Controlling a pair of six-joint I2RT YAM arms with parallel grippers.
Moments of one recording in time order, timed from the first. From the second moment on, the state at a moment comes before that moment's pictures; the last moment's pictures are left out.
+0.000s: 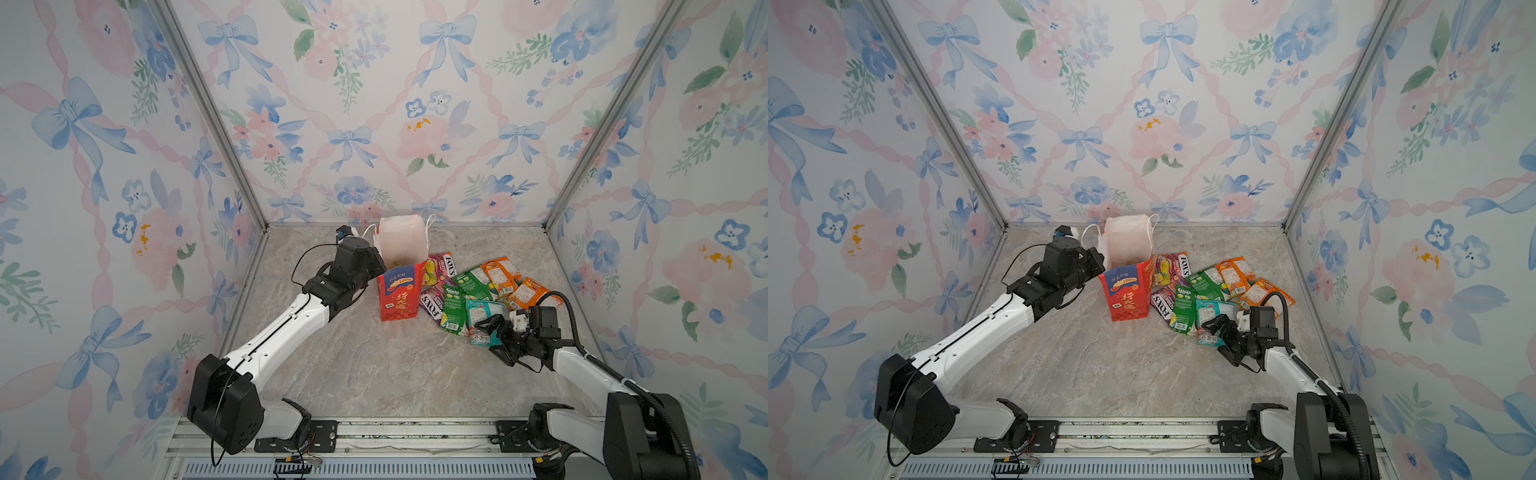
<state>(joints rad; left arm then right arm) -0.53 1.37 1.13 -0.24 -0.13 -0.84 -0.01 1.16 0.39 -0.22 -0.59 0.84</state>
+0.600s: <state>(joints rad) -0.52 1.37 1.13 -0.24 -0.12 -0.84 -0.22 1.08 0.35 -0.25 -0.59 0.81</state>
